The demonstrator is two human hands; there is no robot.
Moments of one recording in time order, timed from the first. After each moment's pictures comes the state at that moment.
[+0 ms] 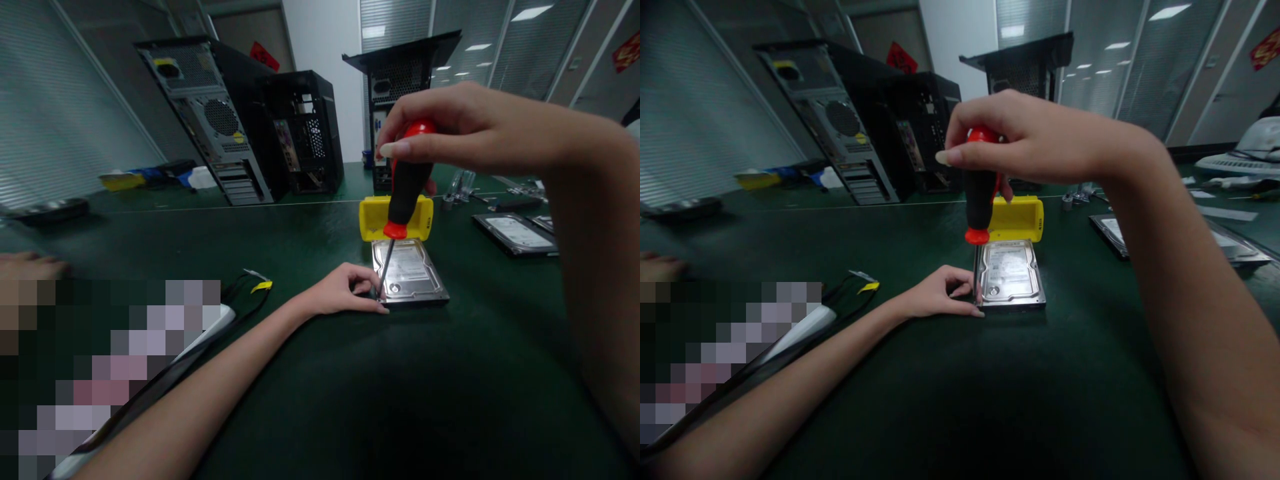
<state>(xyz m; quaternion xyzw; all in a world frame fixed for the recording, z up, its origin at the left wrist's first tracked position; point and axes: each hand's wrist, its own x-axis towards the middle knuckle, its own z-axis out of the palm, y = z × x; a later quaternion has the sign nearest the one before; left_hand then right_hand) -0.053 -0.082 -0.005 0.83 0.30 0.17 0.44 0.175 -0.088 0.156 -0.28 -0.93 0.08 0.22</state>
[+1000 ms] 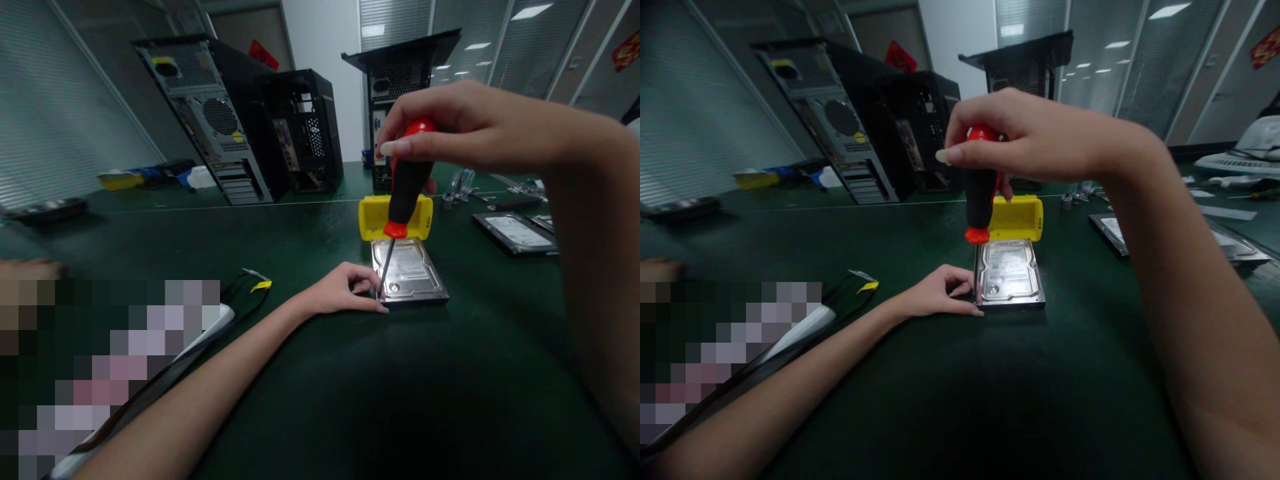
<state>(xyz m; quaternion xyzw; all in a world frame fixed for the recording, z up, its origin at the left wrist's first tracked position) -0.053 -0.081 -0.008 0.83 0.30 0.17 0.44 0.176 -0.086 0.155 -0.27 -0.94 0.06 0.21</state>
